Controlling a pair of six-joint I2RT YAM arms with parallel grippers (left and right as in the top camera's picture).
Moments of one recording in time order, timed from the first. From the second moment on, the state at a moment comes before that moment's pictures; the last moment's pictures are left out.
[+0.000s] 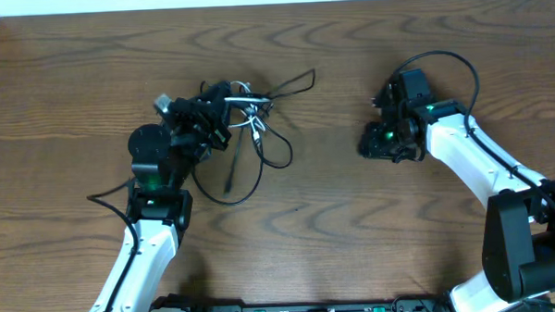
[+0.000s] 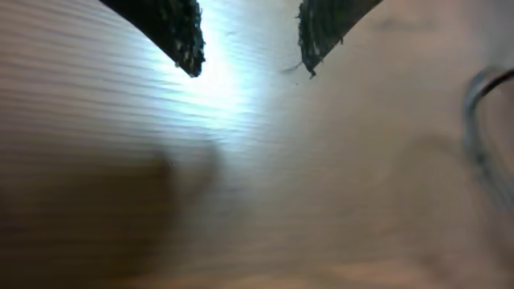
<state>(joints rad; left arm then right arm) -0.10 1.20 0.59 0.54 0.44 -1.91 0.23 1.74 1.10 -0.66 -0.37 0.27</state>
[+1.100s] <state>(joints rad) -0.39 1.20 0.59 0.52 0.75 -0.69 0.23 1.42 1.10 -0.59 -0.71 0.36</state>
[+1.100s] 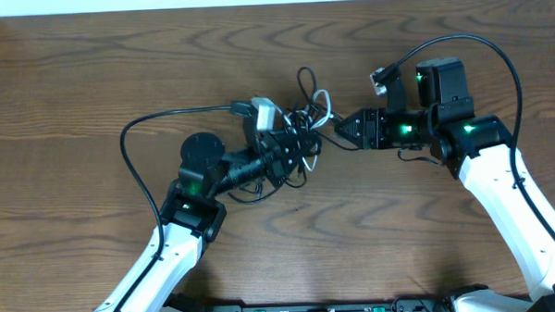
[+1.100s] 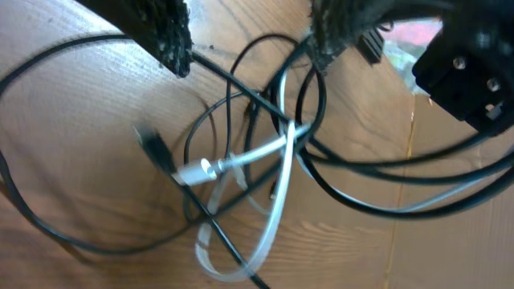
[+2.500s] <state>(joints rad) -0.39 1.20 0.59 0.51 0.05 -1.89 0.64 1.64 1.08 -0.40 -0.29 0.25</state>
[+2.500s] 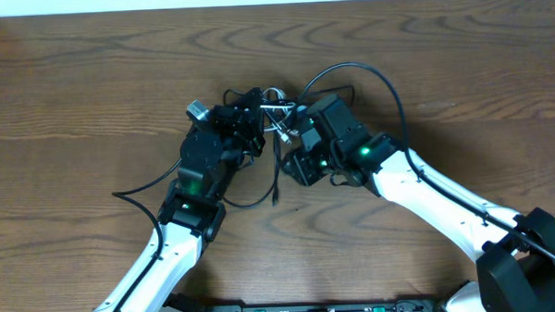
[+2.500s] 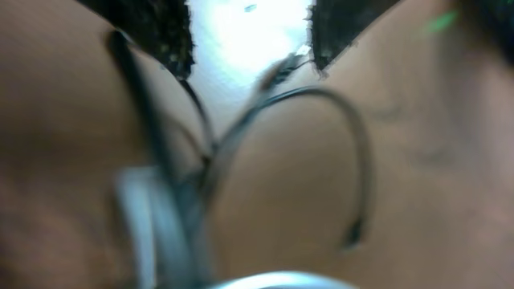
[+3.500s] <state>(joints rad) -0.39 1.20 0.59 0.50 0.11 -1.68 0.55 1.64 1.08 -0.26 -0.21 0.33</state>
